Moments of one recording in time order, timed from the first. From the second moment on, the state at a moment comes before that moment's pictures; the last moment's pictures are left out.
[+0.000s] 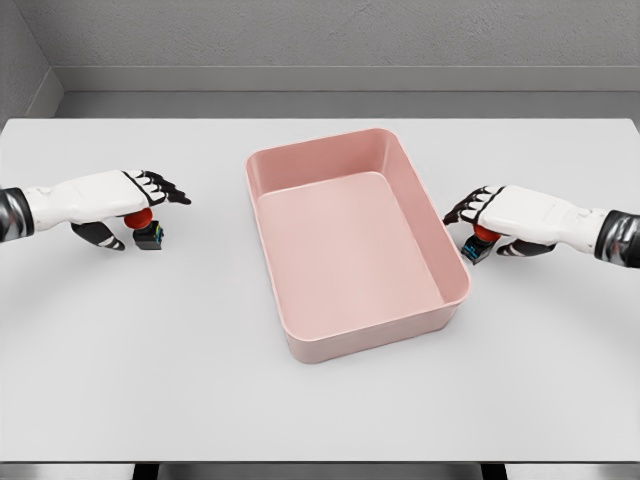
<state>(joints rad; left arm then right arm) -0.97 0.94 -1.31 -1.18 -0.32 -0.61 -0.05 -0.50 -0.85 0.58 -1.41 0.51 -0.61 0.36</state>
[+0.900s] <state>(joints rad) -0.98 0.93 -1.33 -1.19 -0.32 -0.61 -0.04 -0.55 -0.86 0.56 -1.40 0.49 -0.61 0.36</state>
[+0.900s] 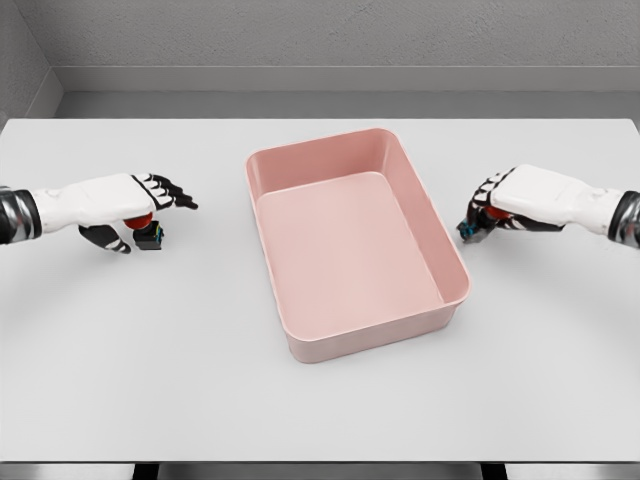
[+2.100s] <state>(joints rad) -1.02 0.94 -1.33 -1.19 -0.33 -0.61 -0.05 -0.69 -0.88 0.54 -1.57 0.33 -0.61 0.36</state>
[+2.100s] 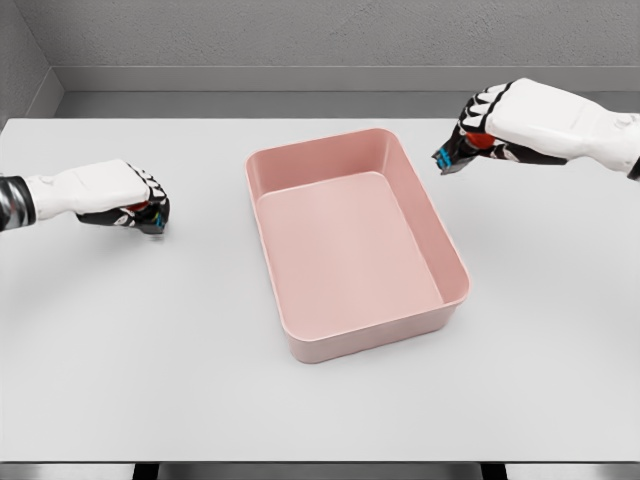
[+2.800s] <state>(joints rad) -1.12 0.90 -1.34 -1.22 -0.33 -0.61 -0.05 -0.63 -0.70 0.60 -1.64 0.35 -0.61 0.43</state>
